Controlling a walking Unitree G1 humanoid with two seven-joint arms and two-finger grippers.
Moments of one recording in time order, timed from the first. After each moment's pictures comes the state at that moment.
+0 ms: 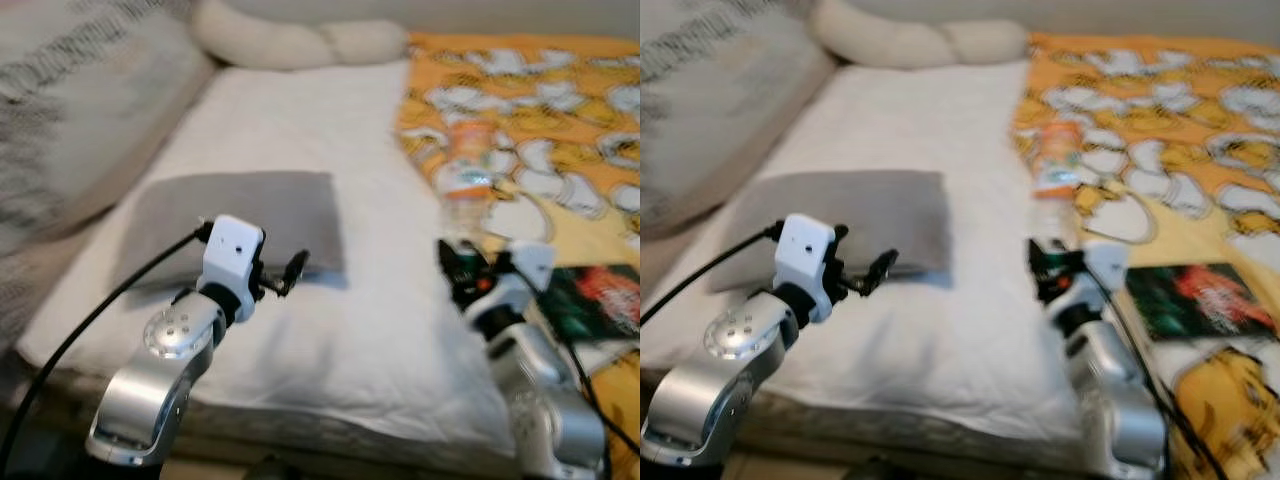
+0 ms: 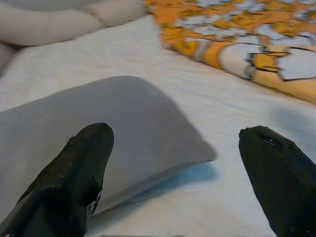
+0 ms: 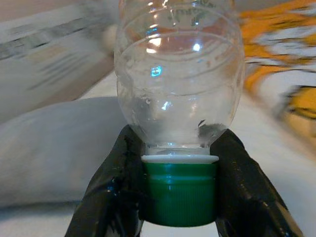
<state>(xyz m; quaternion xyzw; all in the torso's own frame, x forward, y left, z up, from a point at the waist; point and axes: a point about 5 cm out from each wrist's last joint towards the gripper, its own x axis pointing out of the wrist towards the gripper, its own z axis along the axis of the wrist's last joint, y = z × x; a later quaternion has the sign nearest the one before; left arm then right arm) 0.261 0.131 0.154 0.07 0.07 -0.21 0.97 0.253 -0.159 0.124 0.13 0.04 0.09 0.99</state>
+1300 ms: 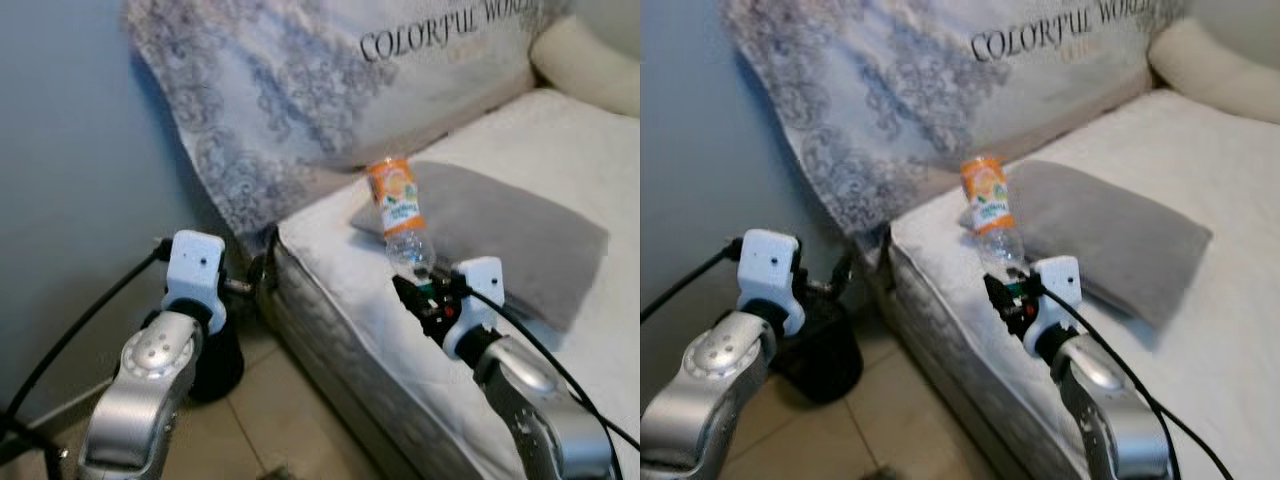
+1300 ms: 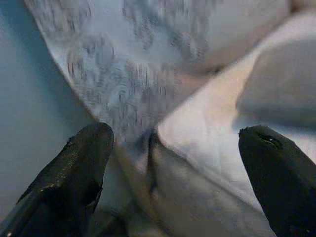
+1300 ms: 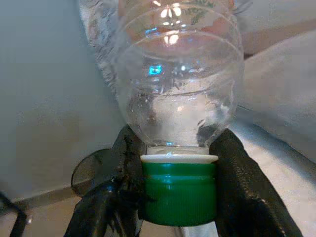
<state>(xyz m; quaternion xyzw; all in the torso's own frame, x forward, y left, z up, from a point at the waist) 0.256 0.154 0.147 0.07 0.05 -0.09 0.99 0.238 -0.145 0.110 0.06 0.13 0.23 0.96</state>
